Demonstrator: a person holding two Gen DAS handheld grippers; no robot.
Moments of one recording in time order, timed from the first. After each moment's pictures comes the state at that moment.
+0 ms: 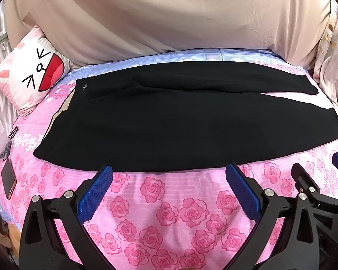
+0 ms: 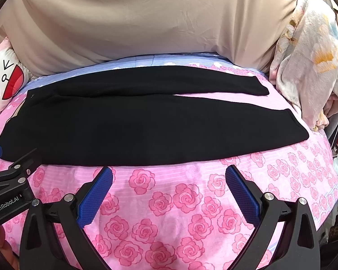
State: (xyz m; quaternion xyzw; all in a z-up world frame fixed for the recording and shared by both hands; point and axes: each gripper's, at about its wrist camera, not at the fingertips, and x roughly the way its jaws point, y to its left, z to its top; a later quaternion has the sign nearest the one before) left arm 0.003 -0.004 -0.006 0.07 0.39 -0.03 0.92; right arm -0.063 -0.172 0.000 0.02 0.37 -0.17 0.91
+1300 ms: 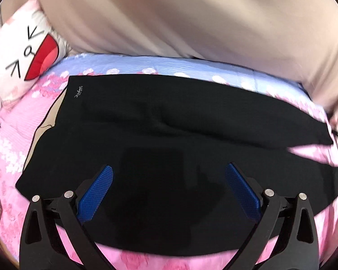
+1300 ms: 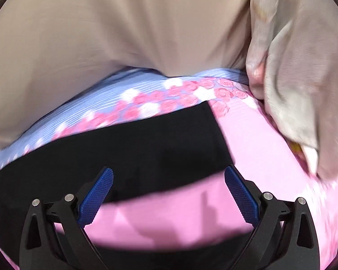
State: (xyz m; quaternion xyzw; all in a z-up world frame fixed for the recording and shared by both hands) left arm 0.163 0.058 0.011 -0.02 0.43 -0.01 0.90; right arm 0.128 -0.536 0.016 0.14 0.39 -0.19 0.89
